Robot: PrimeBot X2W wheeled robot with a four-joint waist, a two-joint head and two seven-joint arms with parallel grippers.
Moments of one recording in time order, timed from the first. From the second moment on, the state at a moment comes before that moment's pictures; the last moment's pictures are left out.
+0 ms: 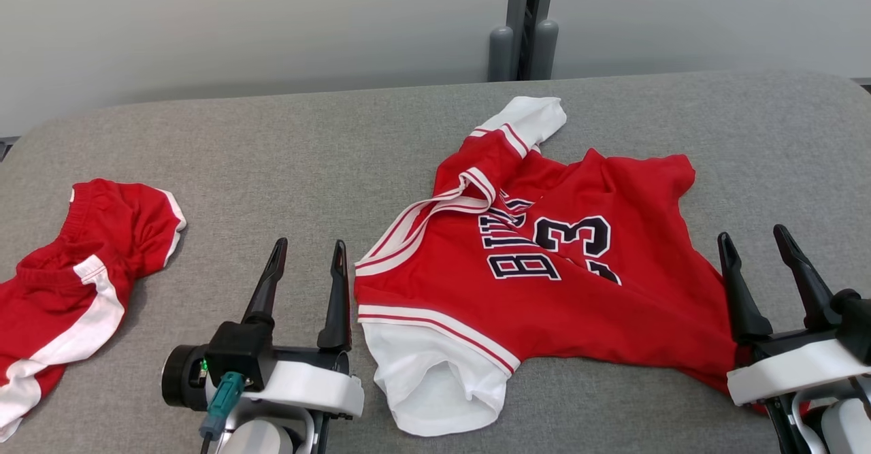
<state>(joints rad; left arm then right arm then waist) -0.13 0.05 -0.30 0.14 -0.25 0.19 -0.26 -0.14 -0.22 0.08 0.20 0.29 0.13 -0.26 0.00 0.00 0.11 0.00</state>
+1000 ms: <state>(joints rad) -0.09 0.09 -0.52 0.37 -0.56 -0.01 0.17 -0.11 -0.19 0.06 0.23 0.28 0.13 -0.26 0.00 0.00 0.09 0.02</state>
